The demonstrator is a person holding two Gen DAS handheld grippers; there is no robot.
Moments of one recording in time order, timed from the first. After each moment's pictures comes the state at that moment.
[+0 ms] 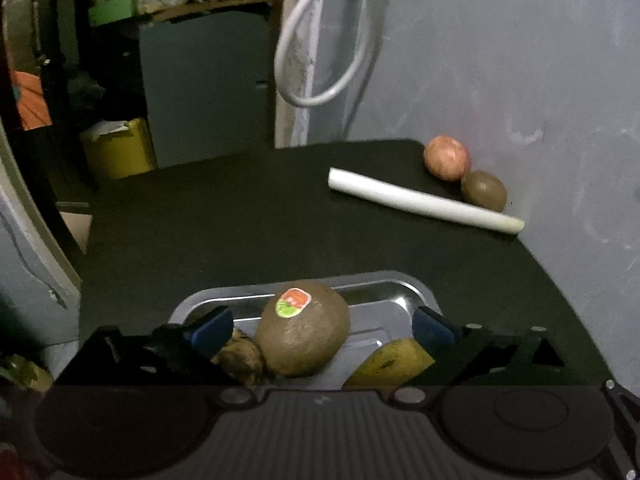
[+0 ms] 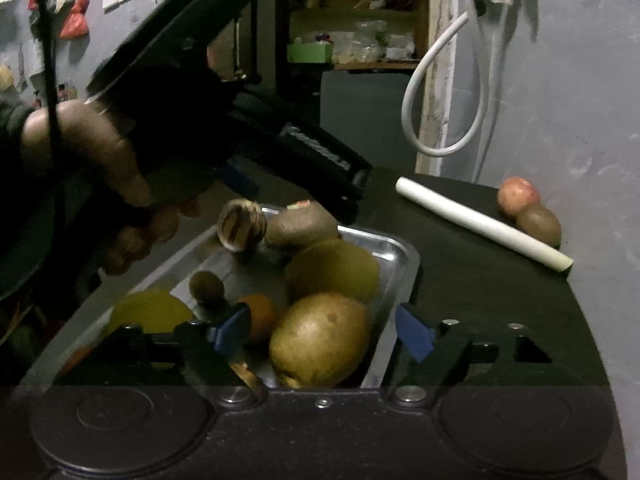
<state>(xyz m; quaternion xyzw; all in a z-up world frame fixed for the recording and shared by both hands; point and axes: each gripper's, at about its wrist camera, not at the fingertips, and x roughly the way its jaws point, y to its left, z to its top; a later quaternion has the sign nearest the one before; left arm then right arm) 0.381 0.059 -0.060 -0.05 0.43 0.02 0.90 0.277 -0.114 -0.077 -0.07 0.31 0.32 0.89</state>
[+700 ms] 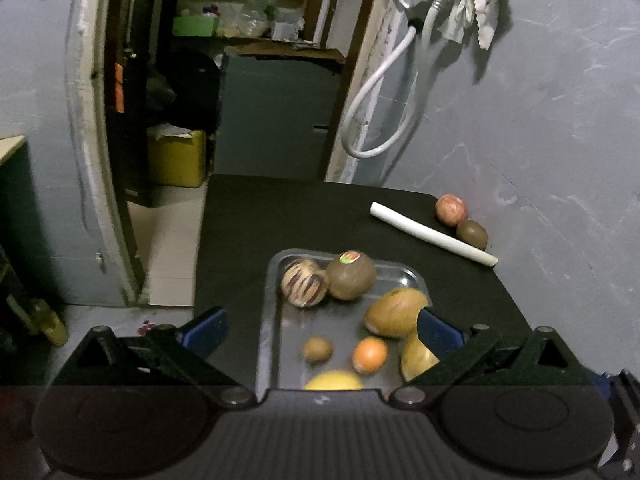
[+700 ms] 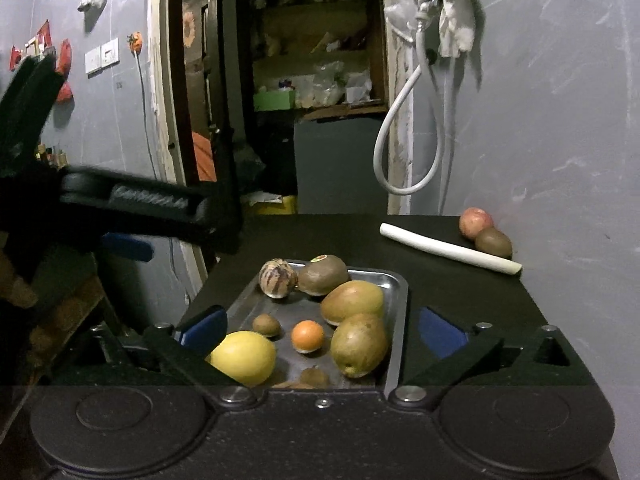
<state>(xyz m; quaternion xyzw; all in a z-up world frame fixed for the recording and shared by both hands) 0.215 0.084 0.016 -0.13 0.35 0.09 0.92 0.179 -0.132 0.006 -0.01 0.27 0.26 0.93</state>
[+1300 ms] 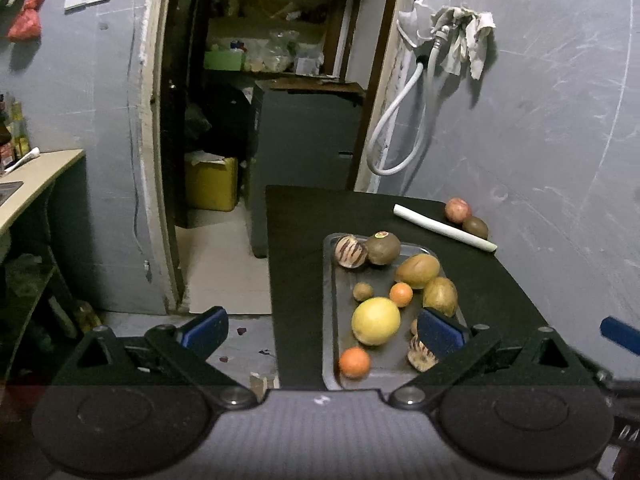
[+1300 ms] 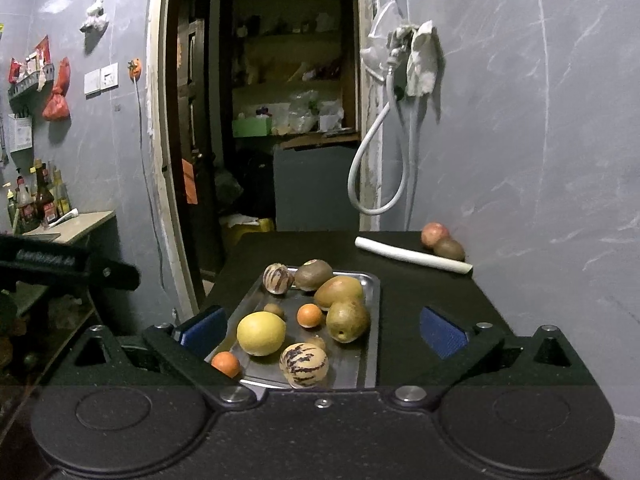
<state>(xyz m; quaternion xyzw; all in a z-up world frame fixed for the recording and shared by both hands) 0.068 0.083 0.044 -0.11 0.31 0.12 0.94 0.072 -0.164 0.043 -0.01 0.24 0.22 0.95</state>
